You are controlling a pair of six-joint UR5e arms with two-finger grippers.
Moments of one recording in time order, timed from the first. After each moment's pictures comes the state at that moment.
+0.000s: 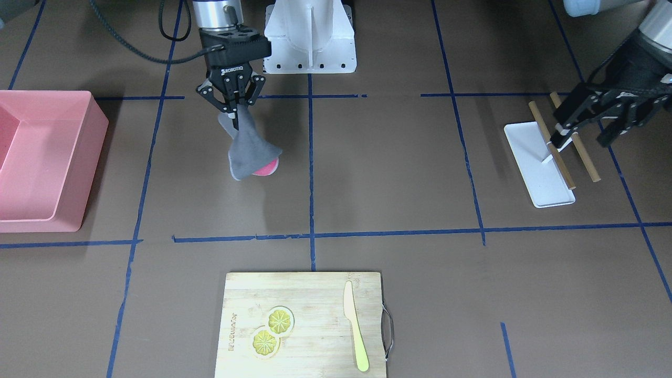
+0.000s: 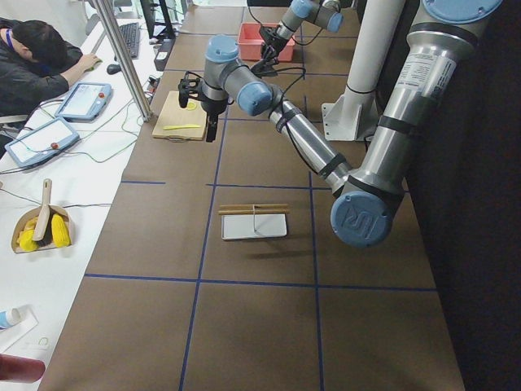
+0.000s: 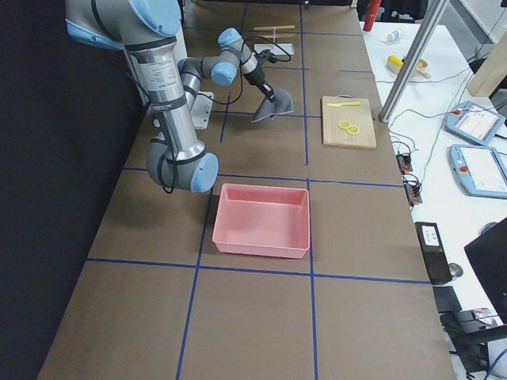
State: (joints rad) left arm -1.22 -1.86 -2.03 -1.53 -2.24 -0.80; right arm 0.41 -1.10 2.13 -1.73 1.37 0.69
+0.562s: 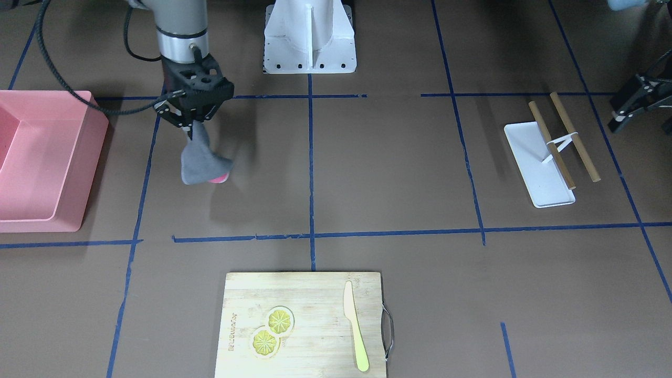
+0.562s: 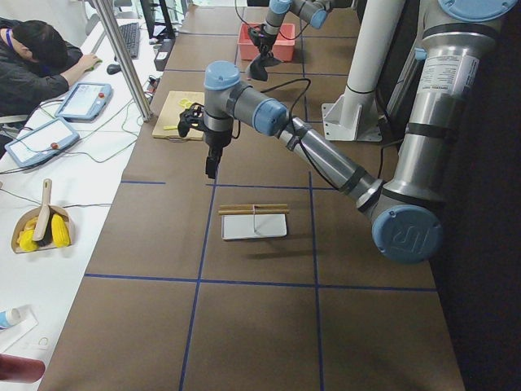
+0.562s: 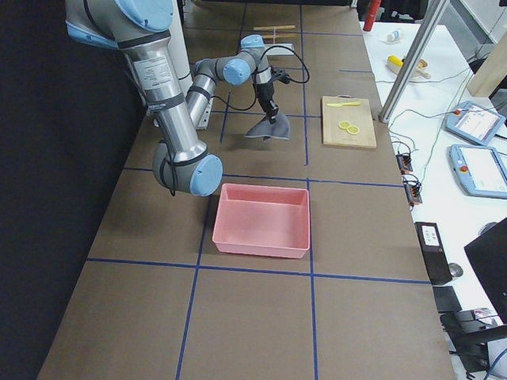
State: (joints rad) left arm -1.33 -1.71 -2.04 -1.40 -2.24 -0.36; right arm 0.57 -1.11 2.07 -1.96 1.62 0.55
